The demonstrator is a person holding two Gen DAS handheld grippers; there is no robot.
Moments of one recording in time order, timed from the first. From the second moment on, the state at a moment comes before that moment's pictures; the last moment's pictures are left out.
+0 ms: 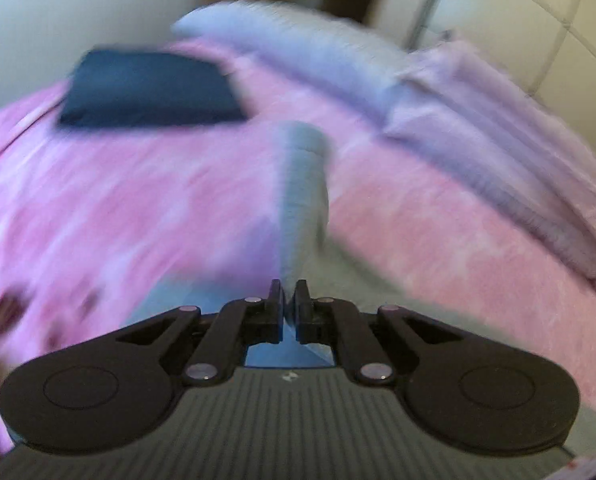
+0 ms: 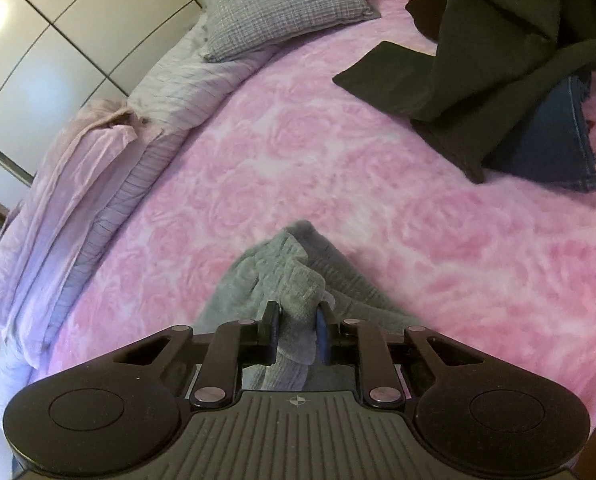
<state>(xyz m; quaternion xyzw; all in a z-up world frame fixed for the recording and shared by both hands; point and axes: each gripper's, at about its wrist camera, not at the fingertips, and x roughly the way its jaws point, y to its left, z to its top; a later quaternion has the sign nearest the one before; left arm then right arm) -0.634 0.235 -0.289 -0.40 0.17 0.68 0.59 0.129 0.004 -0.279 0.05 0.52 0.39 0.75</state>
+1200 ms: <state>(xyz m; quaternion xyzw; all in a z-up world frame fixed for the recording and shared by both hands) -0.695 0.144 -0.335 -0.43 0.14 0.71 0.54 0.168 -0.043 -0.281 0.03 0.56 0.40 0.73</state>
